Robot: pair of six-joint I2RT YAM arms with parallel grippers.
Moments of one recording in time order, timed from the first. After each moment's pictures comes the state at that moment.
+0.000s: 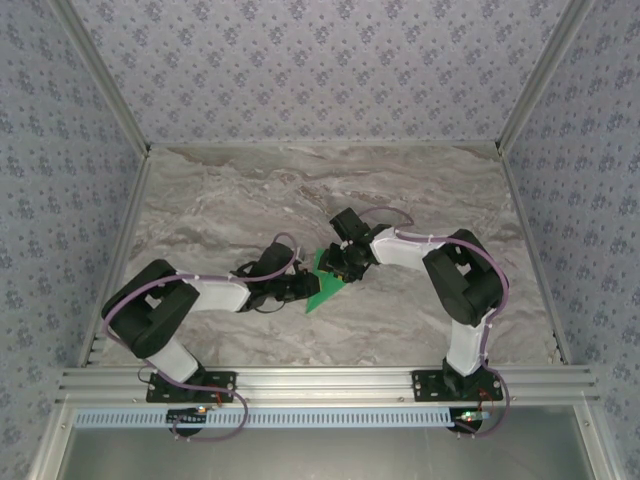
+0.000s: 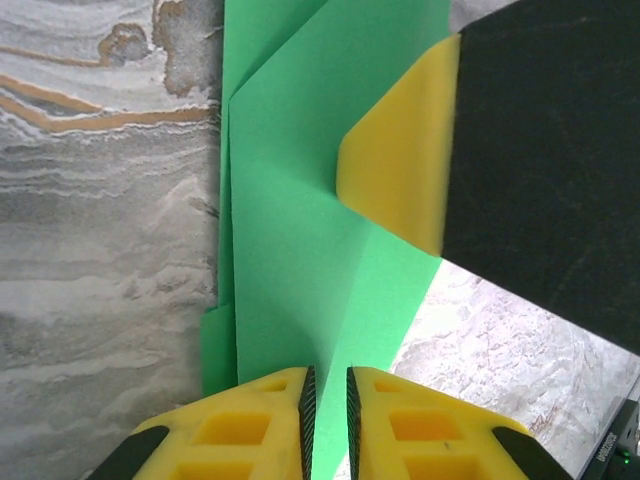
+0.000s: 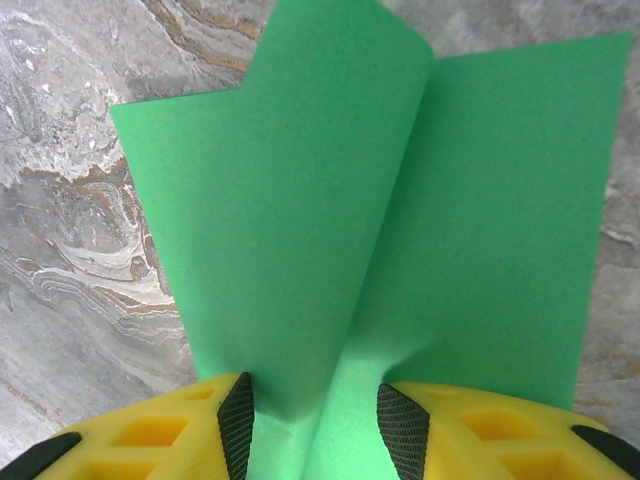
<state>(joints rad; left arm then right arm) -0.76 1.61 0.58 0.25 0.31 -0.90 0.67 1.88 1.08 -0.39 -0.26 0.95</state>
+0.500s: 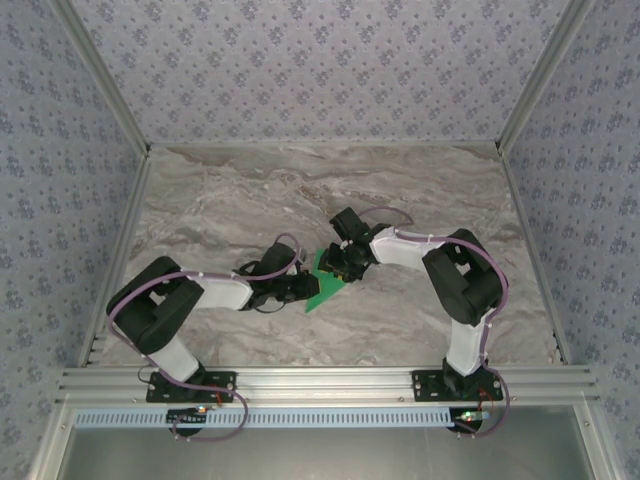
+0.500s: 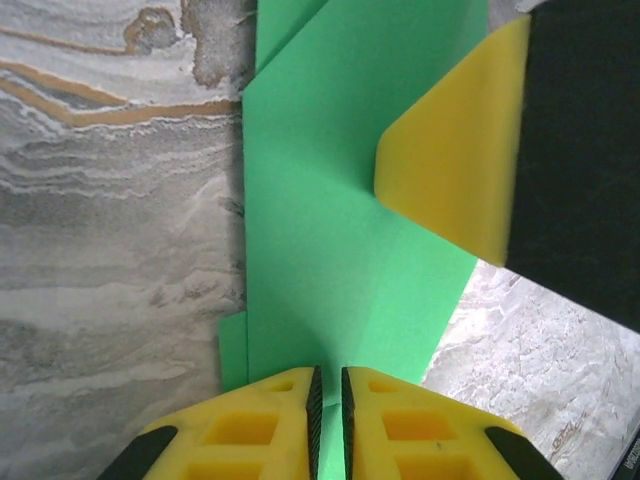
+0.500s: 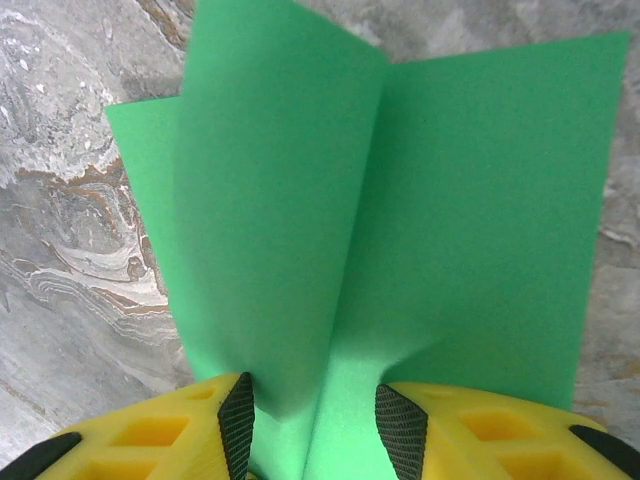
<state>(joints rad) -0.76 1.64 0.60 0.22 0.30 -0.88 0.67 1.89 1.08 -0.39 -0.26 0.95</state>
